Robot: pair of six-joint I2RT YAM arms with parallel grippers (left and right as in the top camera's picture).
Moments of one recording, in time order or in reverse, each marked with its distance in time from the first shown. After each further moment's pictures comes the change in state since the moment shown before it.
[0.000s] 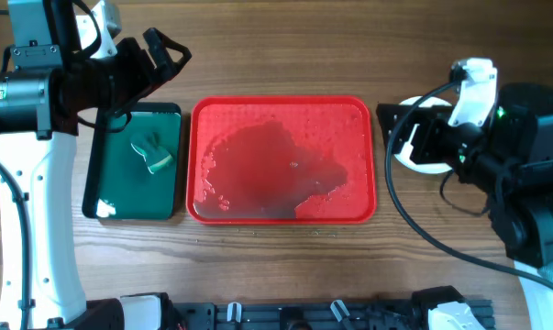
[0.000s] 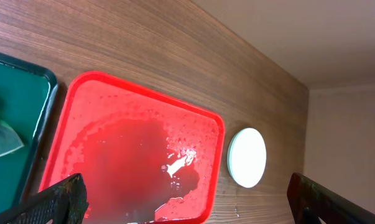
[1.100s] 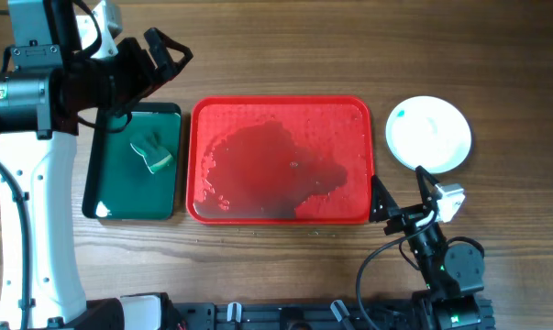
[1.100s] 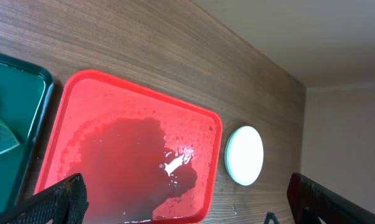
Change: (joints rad) left arm 0.000 0.000 -0.001 0.000 0.013 0.000; right arm -0.001 -1.006 -1.375 0.978 0.121 -0.016
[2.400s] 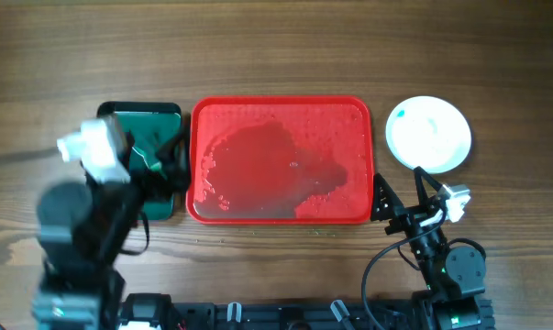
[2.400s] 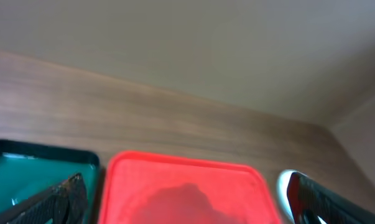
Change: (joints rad) left arm -0.104 -0.909 -1.004 0.732 -0.308 0.136; right arm 0.000 -0.023 0.000 0.005 -0.002 0.137
